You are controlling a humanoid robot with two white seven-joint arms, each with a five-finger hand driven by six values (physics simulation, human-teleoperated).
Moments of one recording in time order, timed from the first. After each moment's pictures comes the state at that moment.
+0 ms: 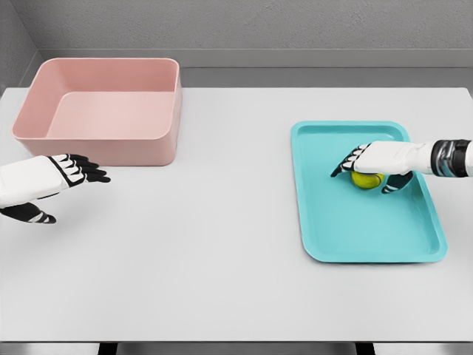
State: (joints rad) left arm -0.26 1.21 -0.50 -1.66 -0.27 -0.61 -0.24; right arm -0.74 -0.82 0.79 -1.26 0.47 -0.61 0.61
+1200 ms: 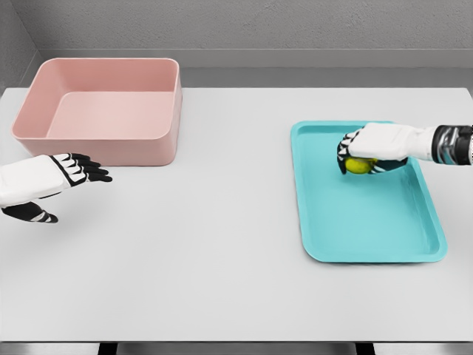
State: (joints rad) left arm -0.26 1.21 -0.50 -1.67 -0.27 -0.61 -0.24; right arm -0.73 -0.82 0.71 -1.38 0.47 -0.61 0.61
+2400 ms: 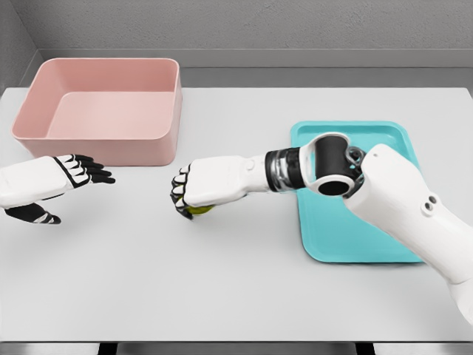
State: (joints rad) left arm -0.26 1.20 -0.50 -1.67 -0.27 -0.61 -0.25; right arm -0.82 -0.34 0.91 -1.53 0.59 -0.61 0.61
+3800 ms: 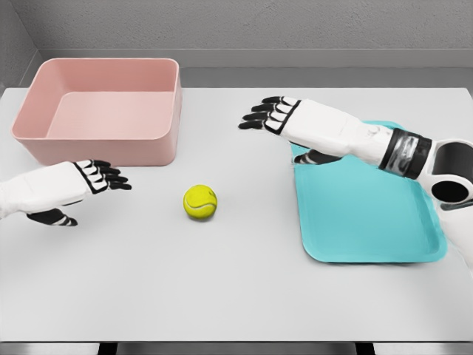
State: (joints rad) left arm -0.27 1.09 -0.50 -1.67 -0.40 -0.61 -0.25; right arm -0.43 -0.48 0.21 -1.69 0.46 -0.62 0.61
